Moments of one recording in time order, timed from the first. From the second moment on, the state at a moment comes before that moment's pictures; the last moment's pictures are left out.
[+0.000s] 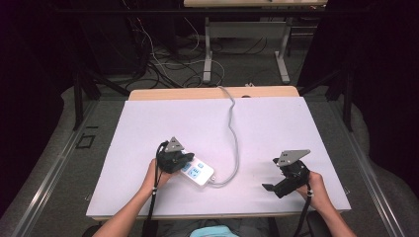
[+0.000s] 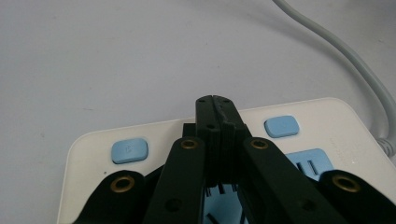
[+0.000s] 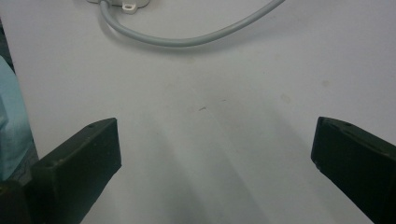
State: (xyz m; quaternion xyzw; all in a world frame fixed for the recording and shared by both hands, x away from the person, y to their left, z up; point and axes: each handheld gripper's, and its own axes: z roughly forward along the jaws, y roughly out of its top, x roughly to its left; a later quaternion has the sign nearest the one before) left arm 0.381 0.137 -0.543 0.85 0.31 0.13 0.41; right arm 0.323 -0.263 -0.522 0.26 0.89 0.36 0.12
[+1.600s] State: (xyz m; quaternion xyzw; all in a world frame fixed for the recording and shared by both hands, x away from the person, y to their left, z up) left arm 0.380 0.135 -0.542 0.85 0.32 0.13 0.40; right arm 0.325 -0.263 -0.522 0.24 0.89 0.36 0.13
